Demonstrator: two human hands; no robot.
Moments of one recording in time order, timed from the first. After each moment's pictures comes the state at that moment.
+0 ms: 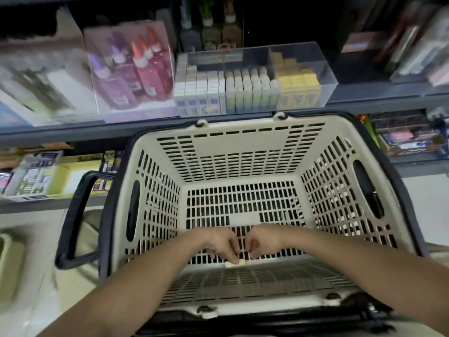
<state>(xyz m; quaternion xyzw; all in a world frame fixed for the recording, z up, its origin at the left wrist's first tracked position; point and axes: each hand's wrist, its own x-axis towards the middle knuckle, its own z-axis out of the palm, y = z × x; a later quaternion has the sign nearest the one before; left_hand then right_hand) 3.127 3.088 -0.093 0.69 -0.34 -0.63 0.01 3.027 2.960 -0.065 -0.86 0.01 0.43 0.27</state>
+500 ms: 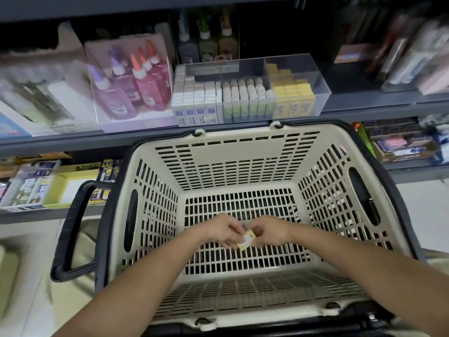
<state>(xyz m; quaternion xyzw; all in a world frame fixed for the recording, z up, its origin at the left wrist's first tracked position) 3.141 3.073 -0.074 0.72 -0.28 -0.59 0.22 3.031 2.934 -0.067 -0.84 0.12 0.35 0.40</state>
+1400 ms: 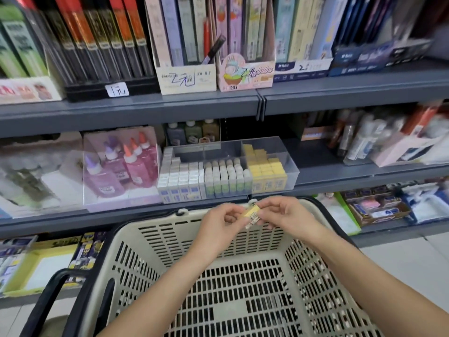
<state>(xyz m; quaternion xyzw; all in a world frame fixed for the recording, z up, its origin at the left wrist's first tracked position) 3.174 2.988 0.050 0.76 -0.36 -0.19 0.50 3.066 2.842 0.072 -0.76 0.20 -0.08 0.61</state>
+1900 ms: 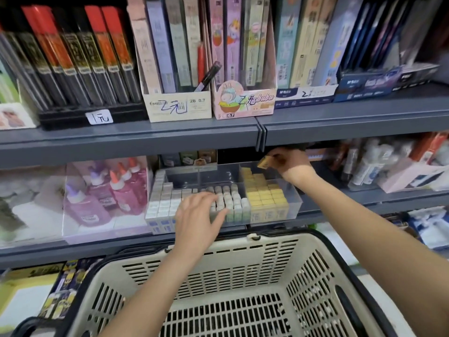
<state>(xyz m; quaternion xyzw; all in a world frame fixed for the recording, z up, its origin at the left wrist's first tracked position) 3.248 2.953 0.054 0.87 -0.38 0.07 0.29 3.183 2.704 0.117 -0.91 0.30 -0.19 0.20</state>
